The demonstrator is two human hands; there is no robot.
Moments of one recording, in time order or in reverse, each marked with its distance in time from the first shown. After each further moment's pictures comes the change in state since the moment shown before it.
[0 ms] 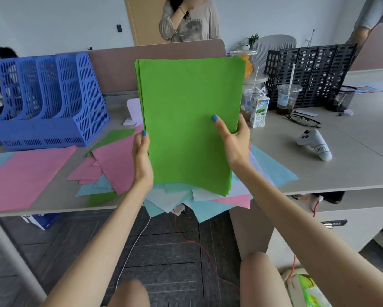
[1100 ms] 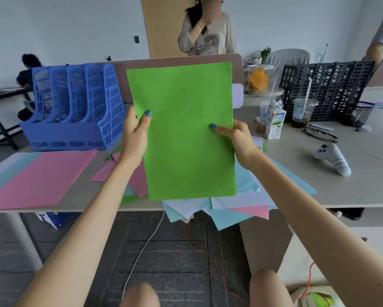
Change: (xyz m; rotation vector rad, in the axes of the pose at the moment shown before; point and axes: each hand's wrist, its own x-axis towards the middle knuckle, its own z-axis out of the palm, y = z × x) left_hand 0.034 0.085 -0.044 0.160 -0.021 0.222; right_hand 0.017 -0.026 0.031 0.111 -0.362 0.259
